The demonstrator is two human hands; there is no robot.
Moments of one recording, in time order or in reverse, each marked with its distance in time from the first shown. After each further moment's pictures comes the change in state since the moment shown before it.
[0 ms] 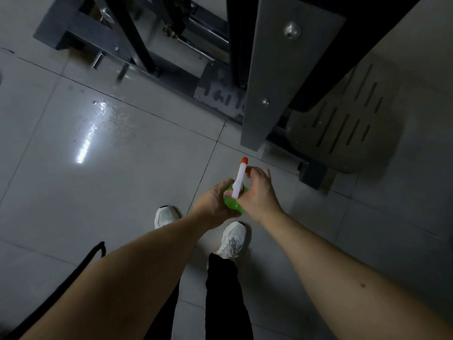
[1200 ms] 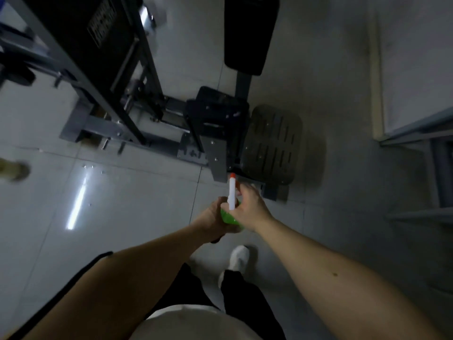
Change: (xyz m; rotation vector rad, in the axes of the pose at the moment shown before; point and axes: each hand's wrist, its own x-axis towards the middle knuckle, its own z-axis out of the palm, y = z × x) left_hand -0.191 0.196 -0.073 0.090 -0.138 0.191; right_hand -0.188 -0.161 -0.181 0.012 0.085 0.047
